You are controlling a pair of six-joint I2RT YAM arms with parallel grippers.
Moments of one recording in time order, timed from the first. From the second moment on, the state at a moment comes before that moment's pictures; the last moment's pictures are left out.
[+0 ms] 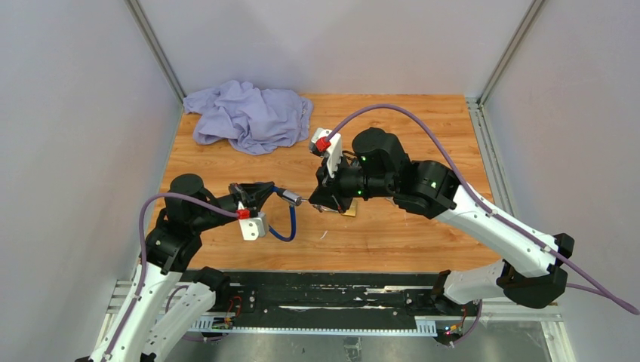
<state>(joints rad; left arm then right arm) -0.37 0.58 0.82 -0.50 0.71 1.12 1.07 1.31 1.58 -0.74 -0.25 0.06</state>
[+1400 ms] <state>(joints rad) -0.37 0.59 0.82 -0.50 0.69 1.12 1.07 1.31 1.56 -0.74 -0.22 0.06</state>
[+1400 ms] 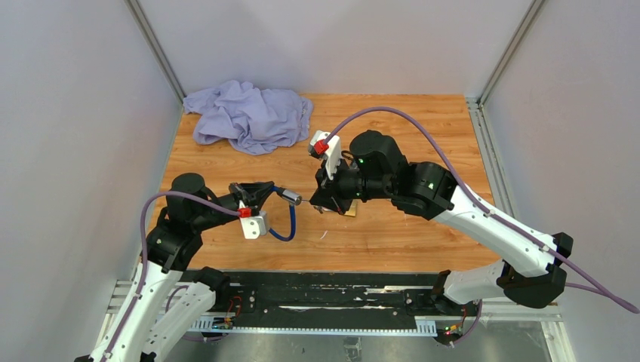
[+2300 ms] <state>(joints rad) -0.37 0.60 0.82 -0.52 0.67 1.13 1.07 1.32 1.53 -0.71 -0.19 0.06</state>
